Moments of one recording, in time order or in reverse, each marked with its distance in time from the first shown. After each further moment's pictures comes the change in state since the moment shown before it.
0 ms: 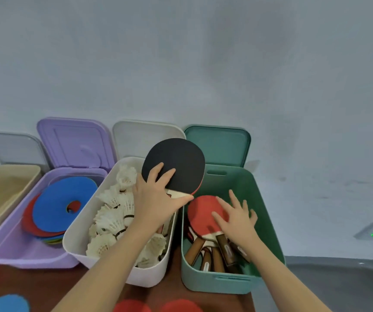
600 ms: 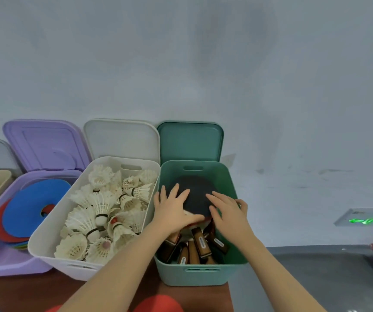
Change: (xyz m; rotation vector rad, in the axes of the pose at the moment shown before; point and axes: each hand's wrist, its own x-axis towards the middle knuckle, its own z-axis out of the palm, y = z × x) left_hand -0.024 0.060 0.088 0.216 -0.568 0.091; right_hand -0.022 0.045 -0.031 0.020 0.159 -0.177
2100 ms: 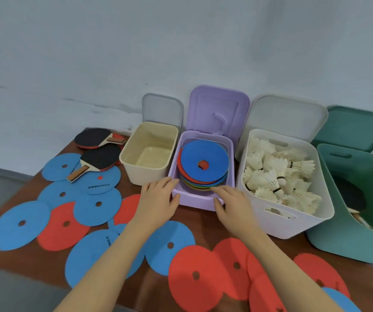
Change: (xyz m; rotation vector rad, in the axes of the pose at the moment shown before) left_hand -0.276 -0.430 -0.118 -0.017 0.336 -0.090; right_hand -0.085 -0.432 0.156 0.053 -0.050 -0.320
